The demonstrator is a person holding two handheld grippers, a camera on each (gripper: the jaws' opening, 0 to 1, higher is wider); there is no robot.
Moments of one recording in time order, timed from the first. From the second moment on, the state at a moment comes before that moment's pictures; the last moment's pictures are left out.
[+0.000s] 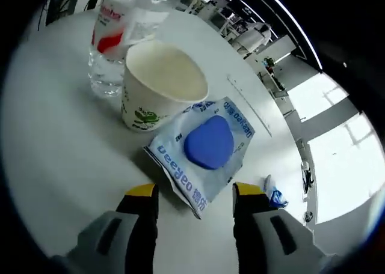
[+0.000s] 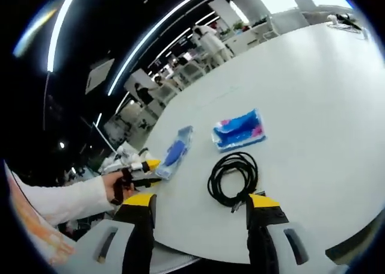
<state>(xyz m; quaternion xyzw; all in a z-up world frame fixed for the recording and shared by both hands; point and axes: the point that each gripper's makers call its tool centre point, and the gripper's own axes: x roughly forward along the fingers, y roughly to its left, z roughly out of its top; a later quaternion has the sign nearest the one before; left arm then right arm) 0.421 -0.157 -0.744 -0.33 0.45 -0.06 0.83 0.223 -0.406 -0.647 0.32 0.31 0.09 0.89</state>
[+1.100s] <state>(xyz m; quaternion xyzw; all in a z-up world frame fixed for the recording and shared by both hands) 0.358 -0.162 -0.706 -0.49 0.43 -0.12 0.75 0.258 -0.246 -0.663 0.40 0.36 0.26 0.80</state>
